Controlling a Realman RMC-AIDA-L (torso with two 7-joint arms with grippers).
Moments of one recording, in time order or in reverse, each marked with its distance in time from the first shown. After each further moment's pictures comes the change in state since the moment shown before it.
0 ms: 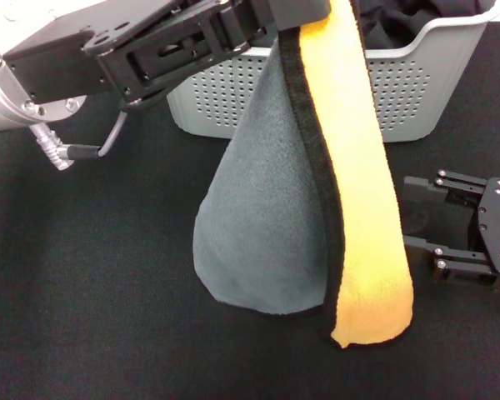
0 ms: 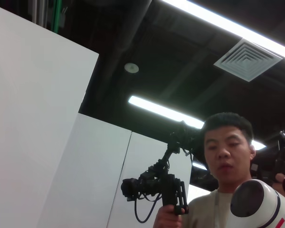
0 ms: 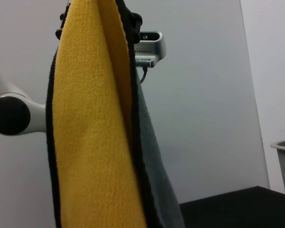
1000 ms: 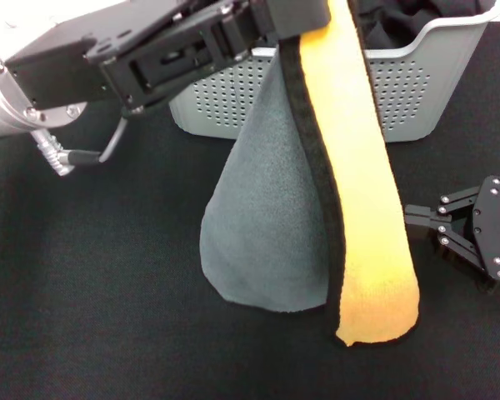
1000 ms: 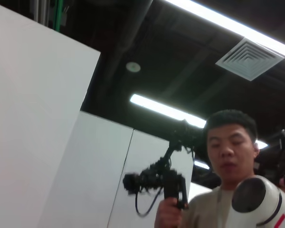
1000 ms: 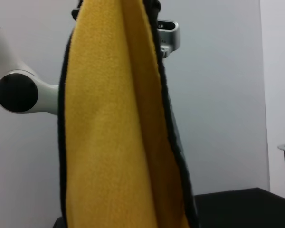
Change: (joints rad) left arm 0.008 -0.003 0.000 0.000 0.014 0.000 0.002; right arm 0.016 0.002 0.016 -0.008 -0.041 0.001 -0.087
